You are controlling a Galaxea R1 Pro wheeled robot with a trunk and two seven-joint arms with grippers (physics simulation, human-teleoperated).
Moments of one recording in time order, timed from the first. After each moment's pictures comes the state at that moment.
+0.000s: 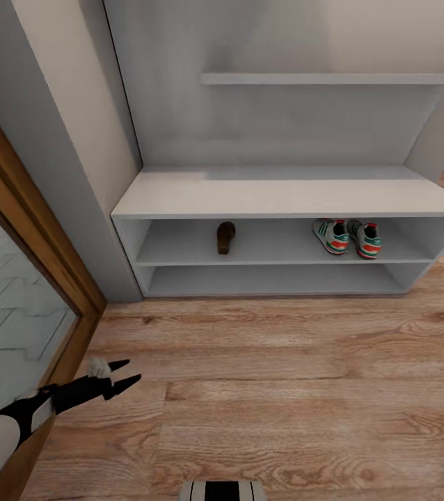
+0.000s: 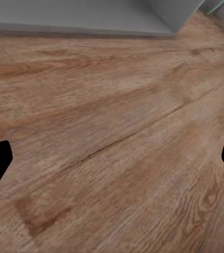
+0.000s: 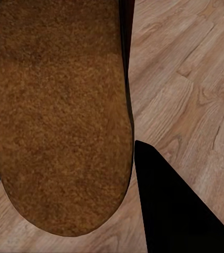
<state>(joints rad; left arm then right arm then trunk) -0.84 0.34 0.16 -0.05 0.03 -0.34 -1.24 -0.65 -0.58 -0.81 -1.17 0.00 0.72 0.01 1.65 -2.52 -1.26</state>
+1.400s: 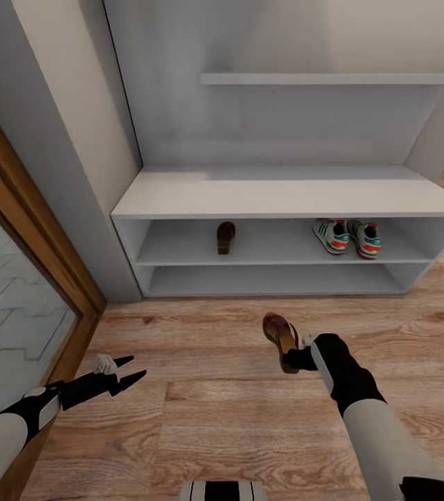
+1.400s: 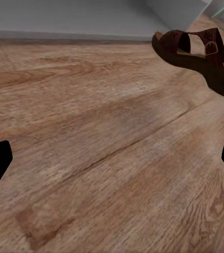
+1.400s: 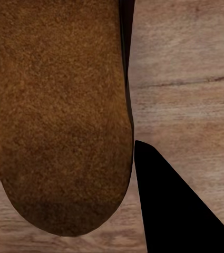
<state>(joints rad) -0.84 0.31 0.17 -0.07 0.02 -0.34 -1.20 -0.75 0.01 -0.09 -0.79 0.01 0.90 0.00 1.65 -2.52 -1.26</state>
